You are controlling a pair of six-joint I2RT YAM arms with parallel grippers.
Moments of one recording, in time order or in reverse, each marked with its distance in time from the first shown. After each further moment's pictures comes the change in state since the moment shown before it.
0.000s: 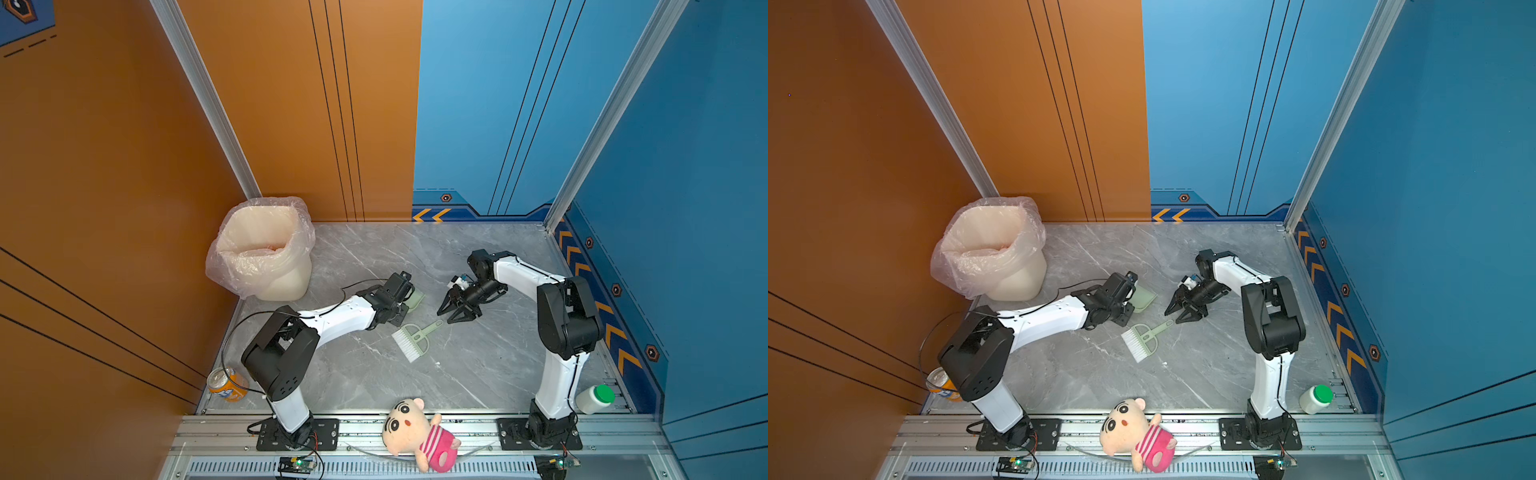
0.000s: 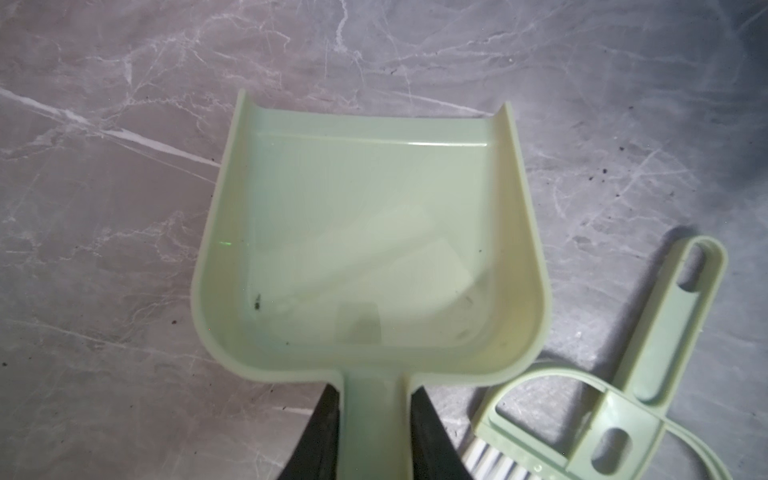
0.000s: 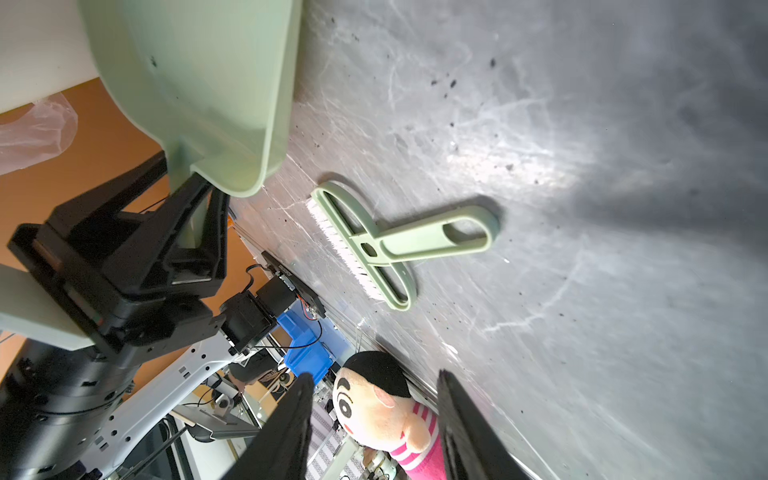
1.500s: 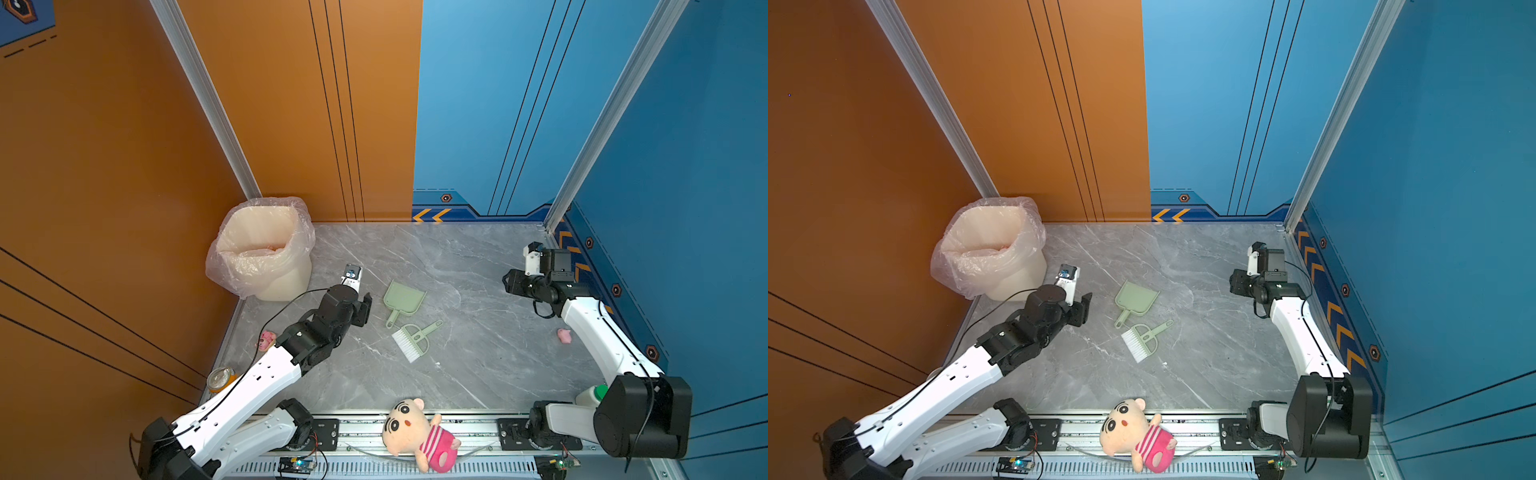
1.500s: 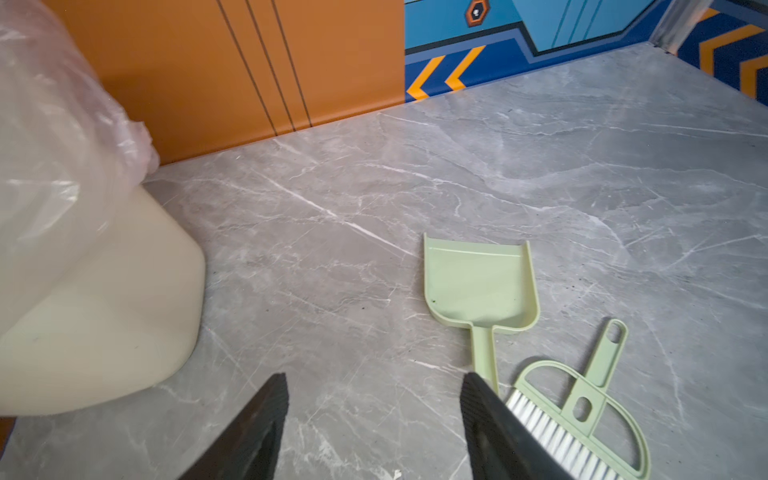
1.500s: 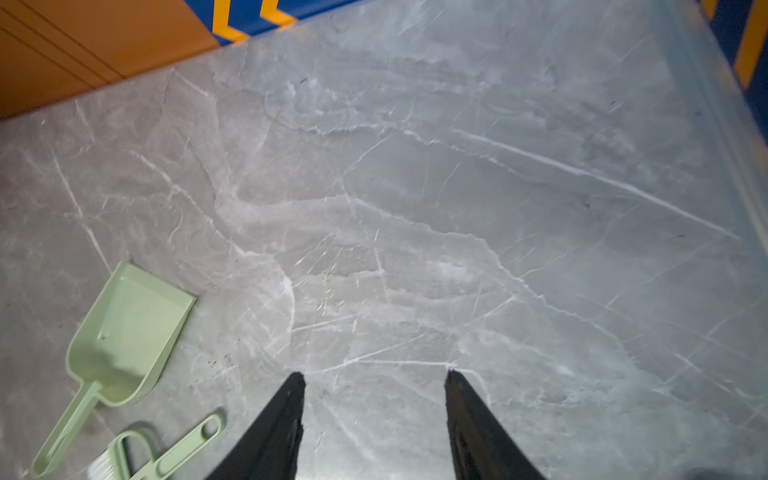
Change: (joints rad) left arm 0.082 -0.781 -0.291 -0.019 -0.192 -0.010; right arm -0.323 -0.681 -0.457 0.654 0.686 -0.153
